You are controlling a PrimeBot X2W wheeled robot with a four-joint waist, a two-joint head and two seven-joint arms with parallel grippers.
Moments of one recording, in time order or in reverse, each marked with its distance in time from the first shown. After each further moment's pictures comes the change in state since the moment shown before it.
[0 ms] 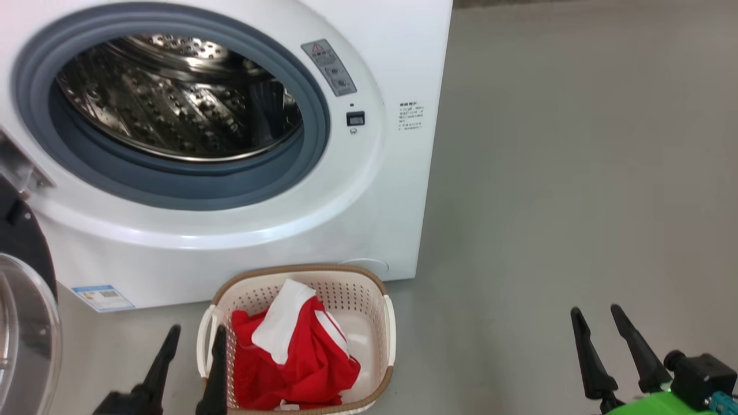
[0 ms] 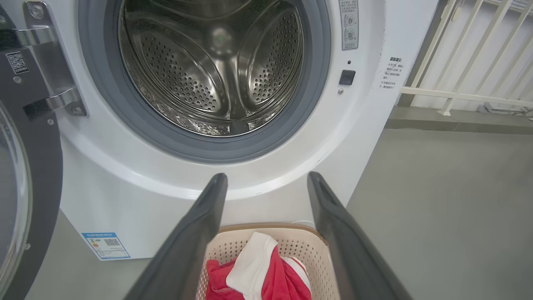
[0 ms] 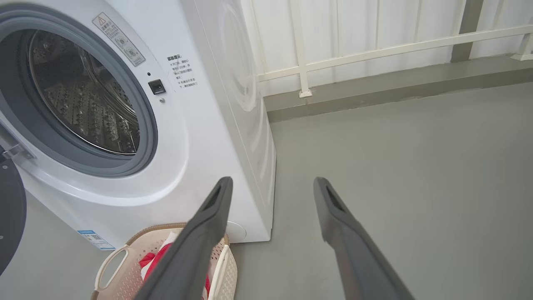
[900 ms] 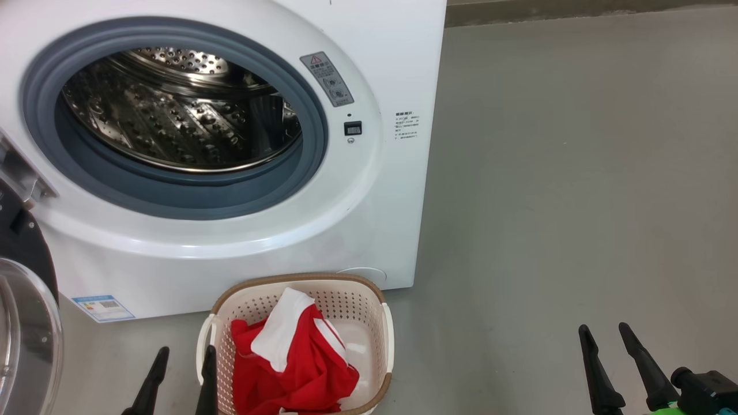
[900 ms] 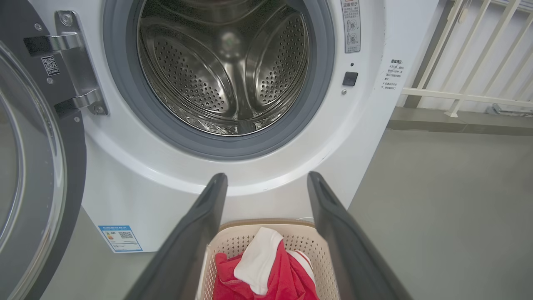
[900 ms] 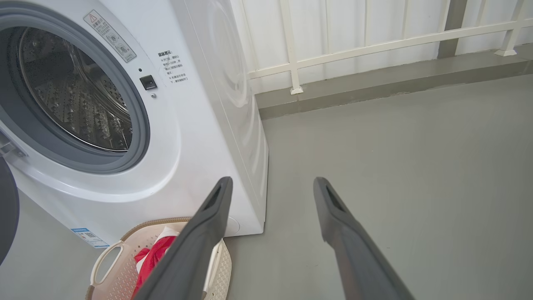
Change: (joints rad) left arm 0.095 0.006 0.018 -0.068 0.000 0.020 0.000; right arm 0.057 0.001 -0.021 -0.003 0.000 0.000 0.000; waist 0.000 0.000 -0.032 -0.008
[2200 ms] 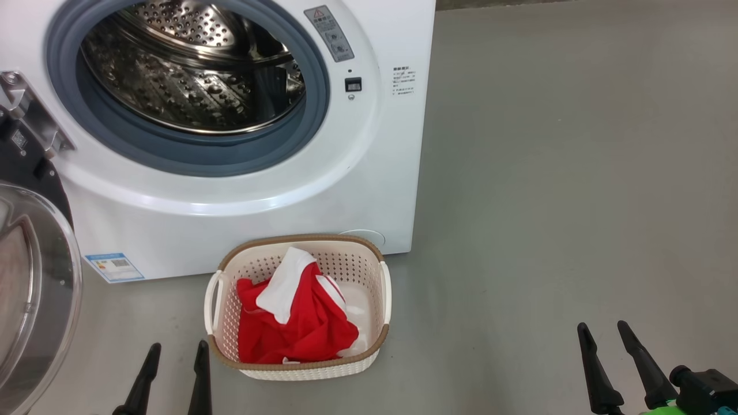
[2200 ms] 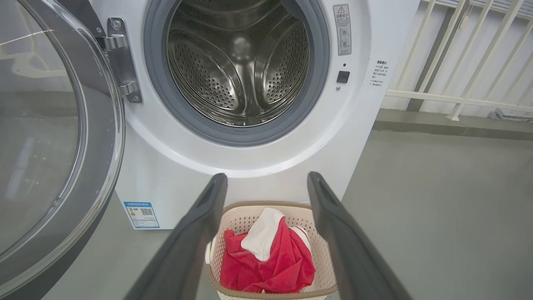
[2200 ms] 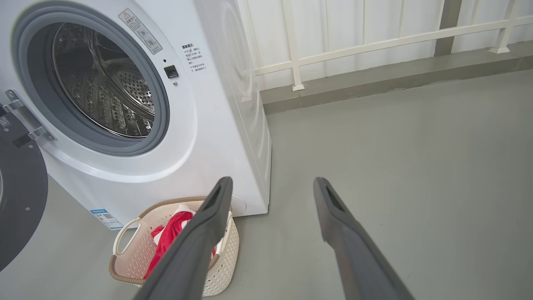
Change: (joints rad) left arm -0.004 0.000 0.011 -0.013 -0.011 0.016 0.000; right arm -0.005 0.005 0.000 0.000 -0.001 0.000 0.000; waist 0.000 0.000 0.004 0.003
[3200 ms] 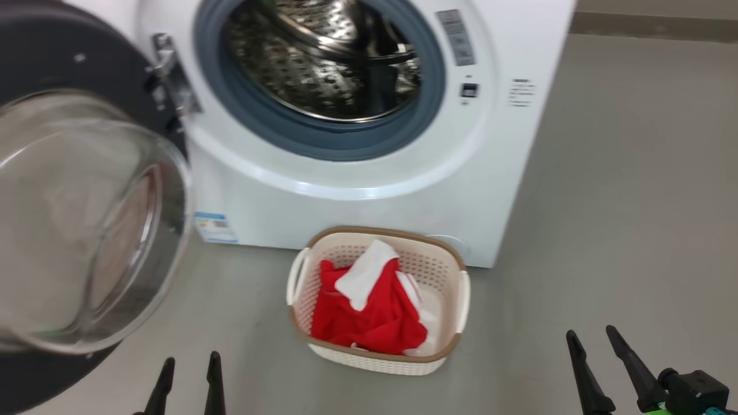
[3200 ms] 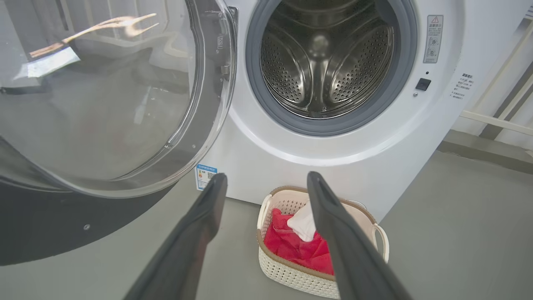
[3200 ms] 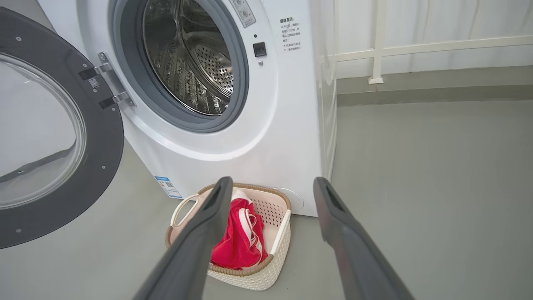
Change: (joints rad) left arm 0.007 0.000 -0.072 0.034 -0.083 0.092 0.000; right arm 0.001 -0.037 0.051 0.007 0.000 0.000 0.000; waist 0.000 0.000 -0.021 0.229
